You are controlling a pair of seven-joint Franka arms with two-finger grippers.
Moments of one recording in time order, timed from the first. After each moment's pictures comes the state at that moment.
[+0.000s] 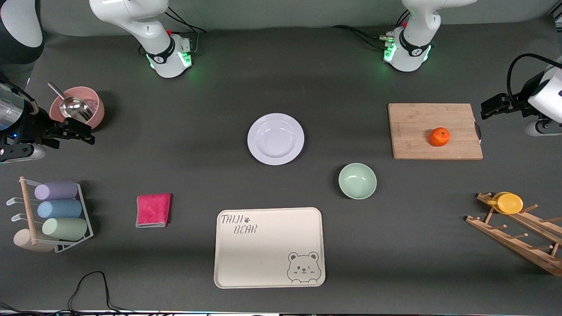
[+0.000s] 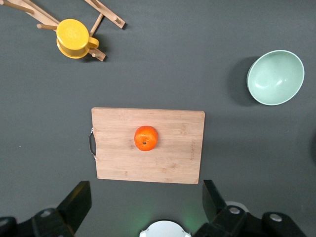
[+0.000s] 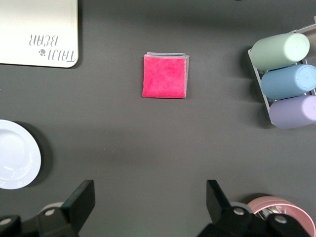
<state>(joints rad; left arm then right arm) 0.06 -0.04 -0.07 -1.68 0.04 1.51 -0.03 0.16 0.06 -0.16 -1.60 0.03 1.61 -0.08</state>
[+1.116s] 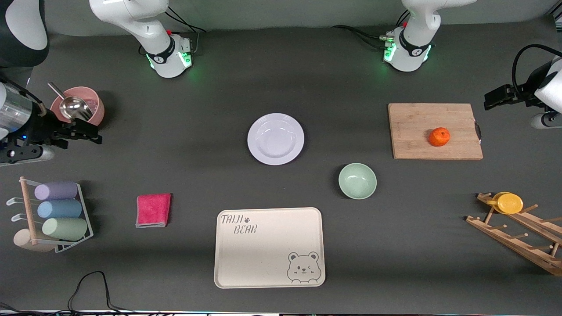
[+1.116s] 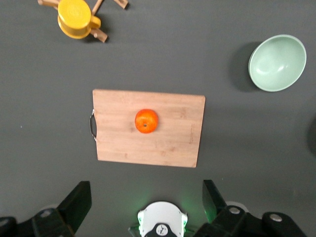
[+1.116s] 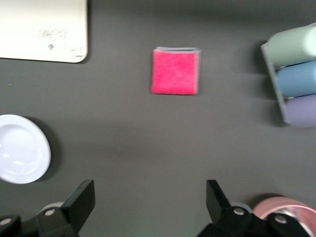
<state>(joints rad) 0.07 -0.04 -0.07 -1.63 0.04 1.38 -0.05 0.16 0.06 -0.16 -1.63 0.09 1.61 -0.08</state>
